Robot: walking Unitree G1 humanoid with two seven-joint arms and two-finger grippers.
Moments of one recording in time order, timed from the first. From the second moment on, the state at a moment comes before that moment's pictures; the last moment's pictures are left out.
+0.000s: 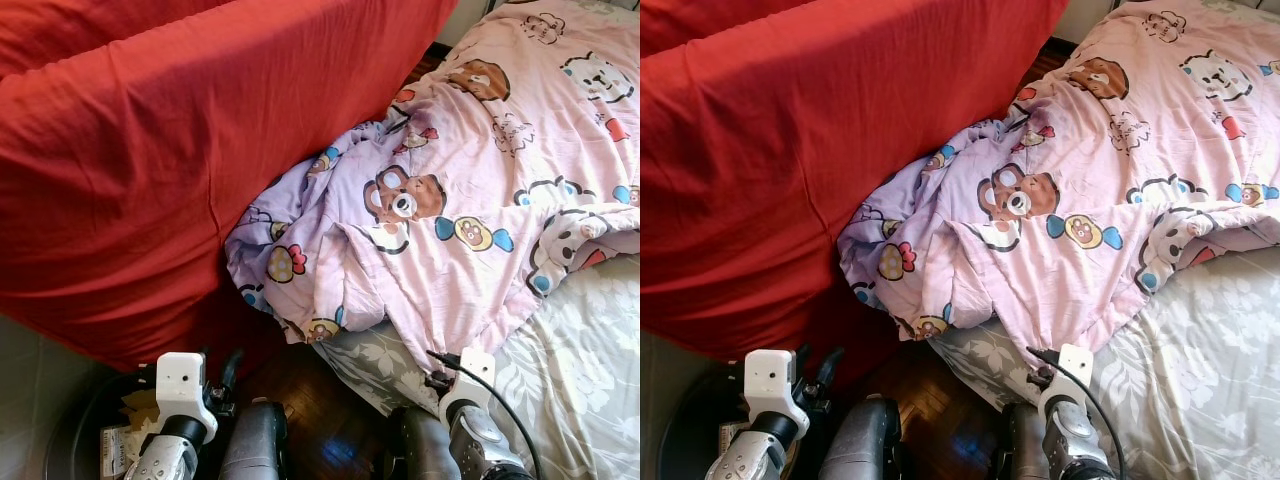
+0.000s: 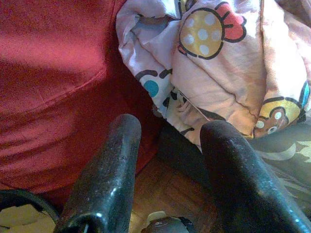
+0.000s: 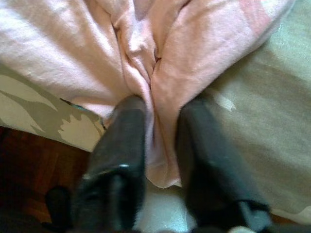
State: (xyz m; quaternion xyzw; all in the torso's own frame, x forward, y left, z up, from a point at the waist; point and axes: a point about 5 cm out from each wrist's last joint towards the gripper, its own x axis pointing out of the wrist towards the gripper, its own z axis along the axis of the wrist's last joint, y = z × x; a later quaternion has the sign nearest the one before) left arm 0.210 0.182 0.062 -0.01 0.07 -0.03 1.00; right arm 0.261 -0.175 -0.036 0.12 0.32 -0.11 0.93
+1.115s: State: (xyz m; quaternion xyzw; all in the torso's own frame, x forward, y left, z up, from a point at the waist) left arm 0.252 0.176 0.063 -0.02 0.04 -0.03 1.00; right arm 0.259 -0.176 -0.015 0.09 0.17 -0.08 0.98
